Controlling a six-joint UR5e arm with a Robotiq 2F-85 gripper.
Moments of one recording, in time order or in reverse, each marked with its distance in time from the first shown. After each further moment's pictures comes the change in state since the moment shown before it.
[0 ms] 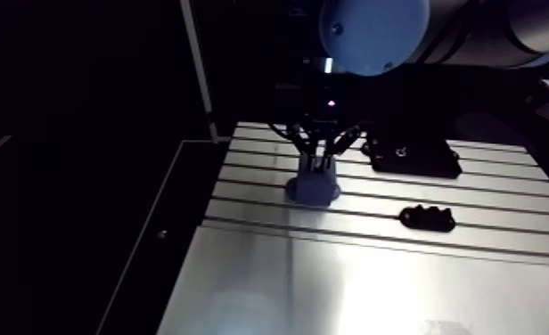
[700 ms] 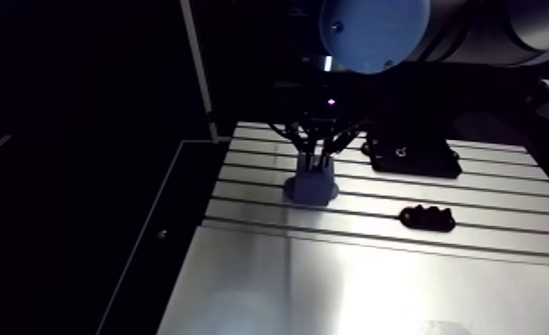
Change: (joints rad) arm 0.000 0.000 -0.005 0.001 0.013 -0.032
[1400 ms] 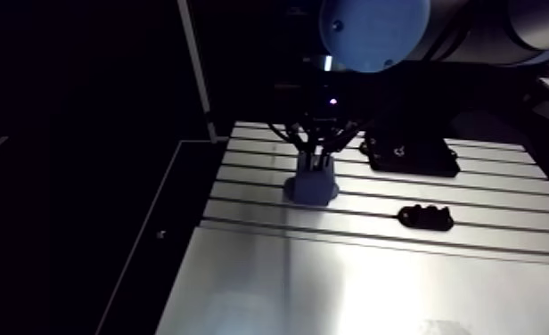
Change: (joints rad) arm -0.007 0.003 -0.002 0.003 -0.002 -0.074
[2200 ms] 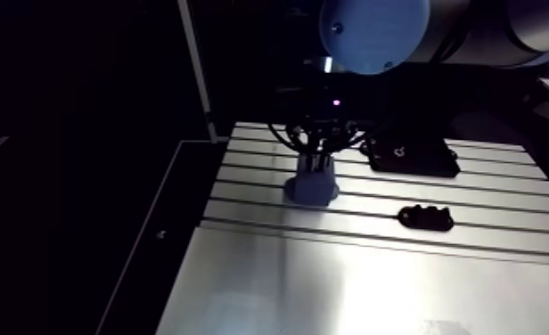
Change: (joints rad) arm 0.001 -0.002 0.005 -0.004 -0.003 -0.125
